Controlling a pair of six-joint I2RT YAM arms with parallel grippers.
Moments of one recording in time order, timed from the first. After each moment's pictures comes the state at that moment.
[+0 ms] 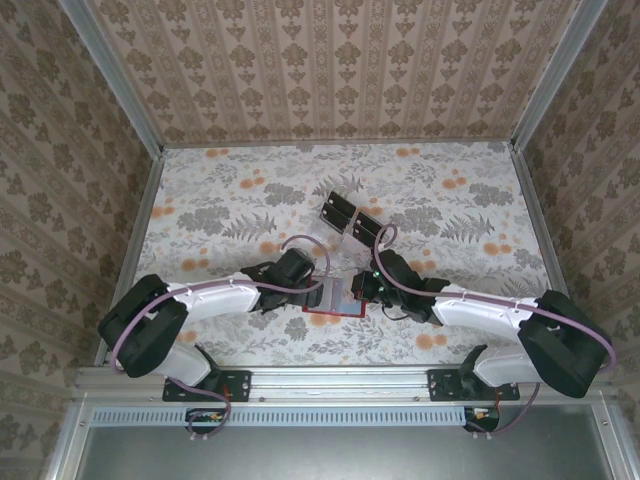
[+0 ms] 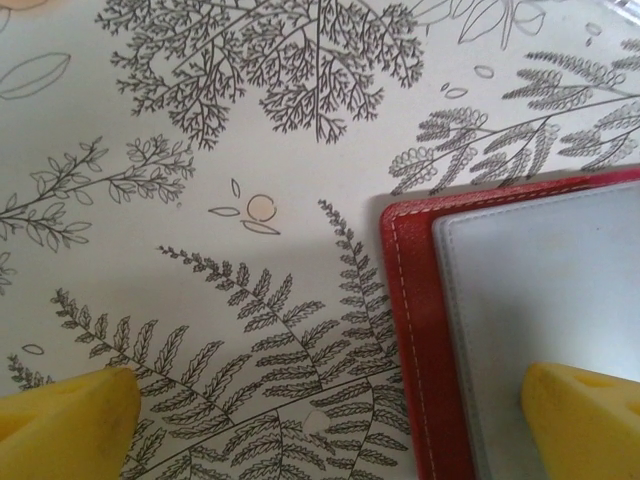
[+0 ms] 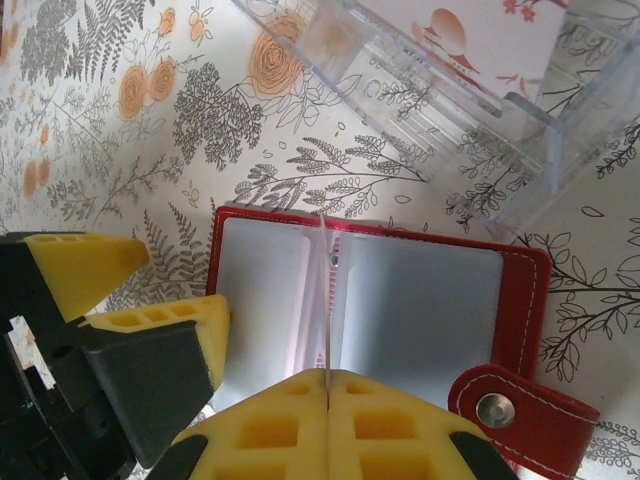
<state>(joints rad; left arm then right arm) -0.87 1.46 0.66 -0.28 -0.18 -0.53 0.78 1.31 0.54 0.04 -0.01 0.94</state>
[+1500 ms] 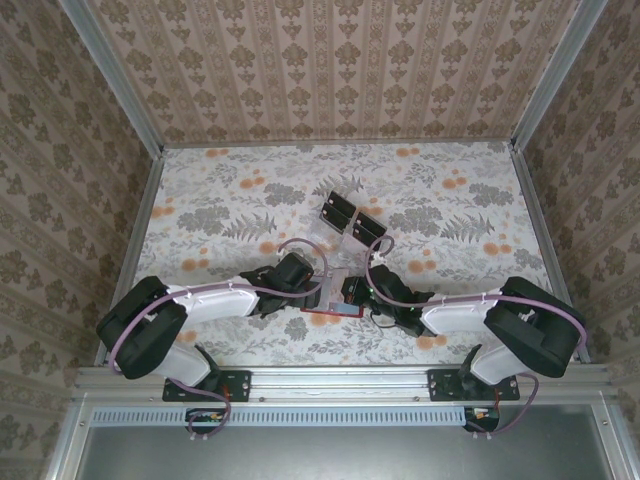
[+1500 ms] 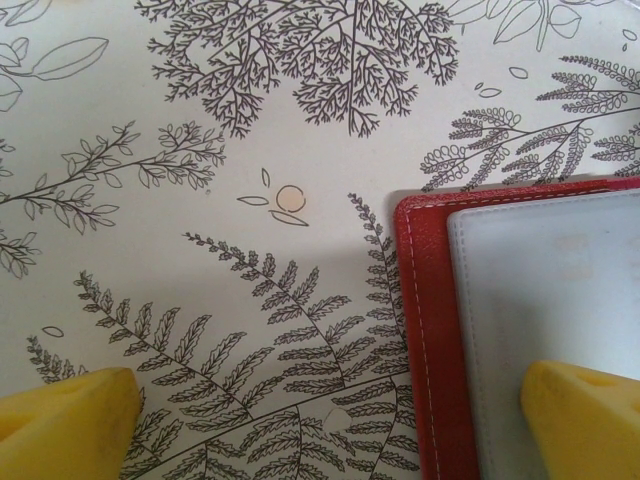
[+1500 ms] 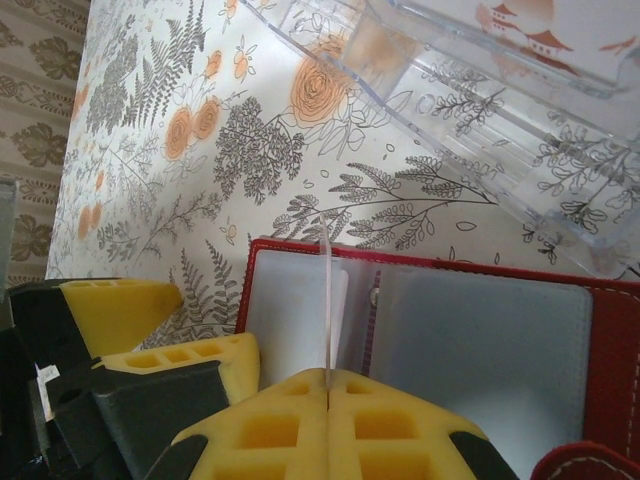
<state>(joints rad) -0.88 1.45 0.62 -0.24 -0.22 -0.57 0.87 1.46 0.43 0.45 0.10 1.04</state>
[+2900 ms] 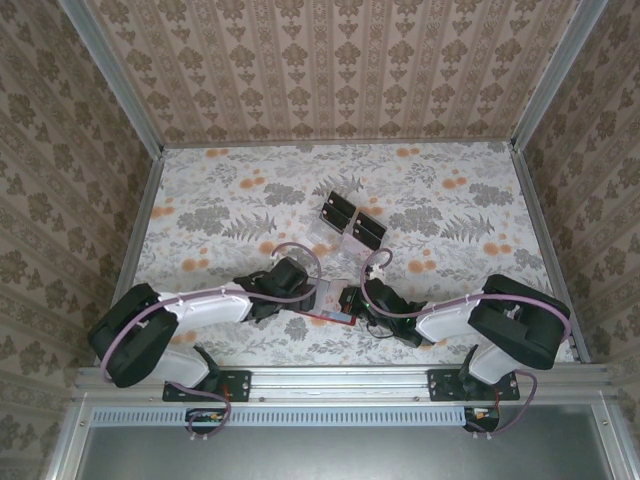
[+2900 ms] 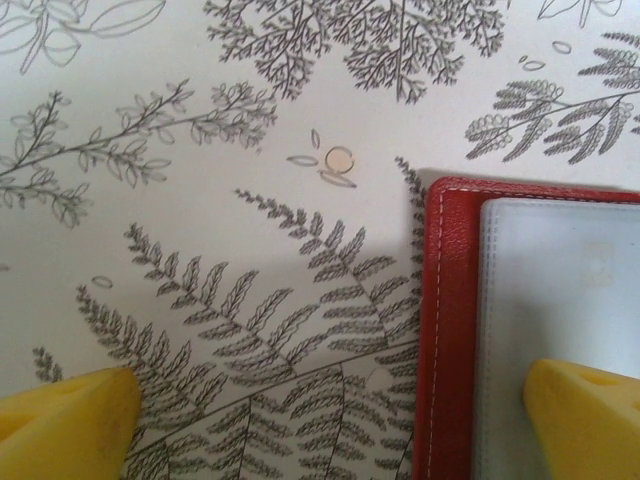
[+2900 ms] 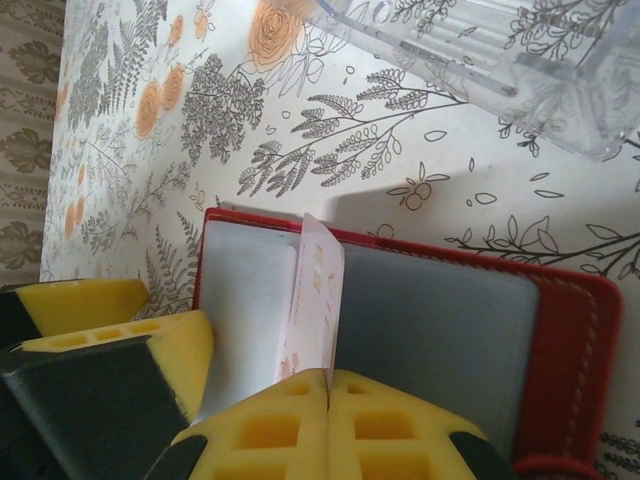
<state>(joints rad) -0.88 1.38 0.55 -0.24 -0.24 -0.60 0.95 1.54 0.38 0.55 0.18 1.16</state>
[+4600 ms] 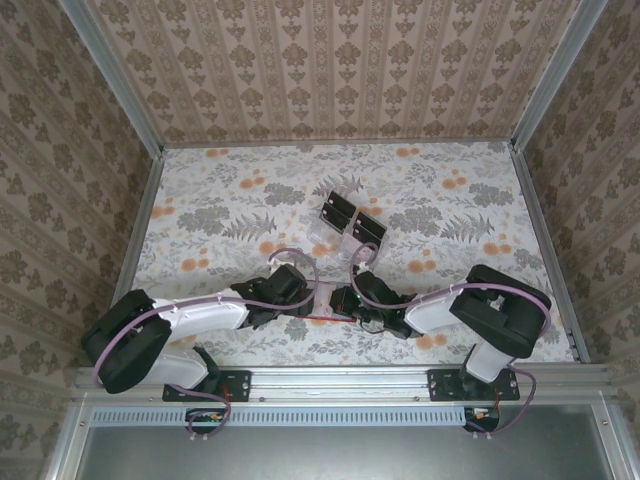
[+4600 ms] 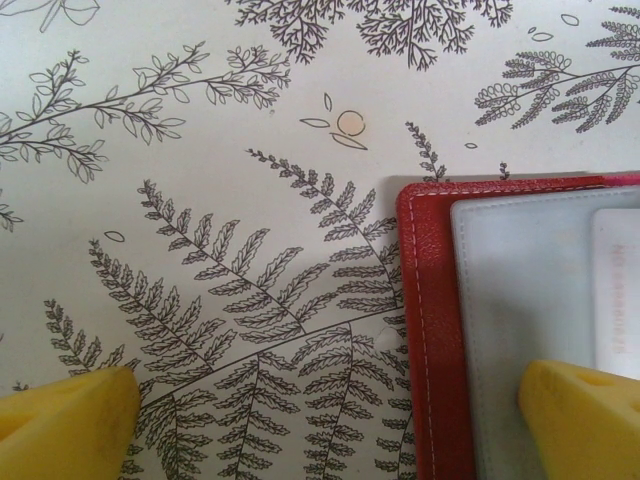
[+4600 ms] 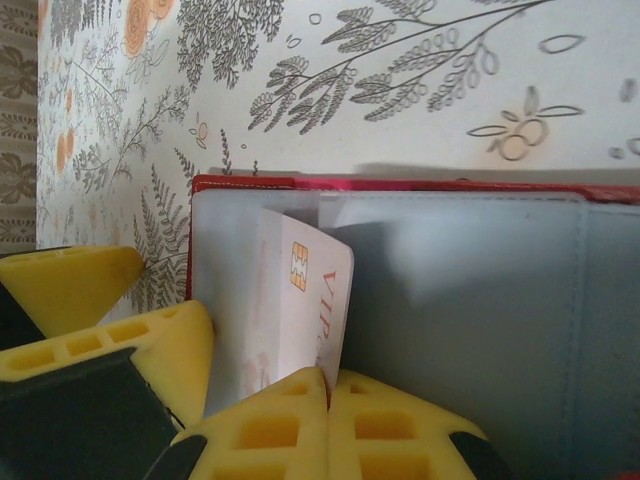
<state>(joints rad) -0.92 1.34 0.51 -0.23 -0.27 -0.65 0.92 1.65 0.48 0.53 -0.02 1.12</state>
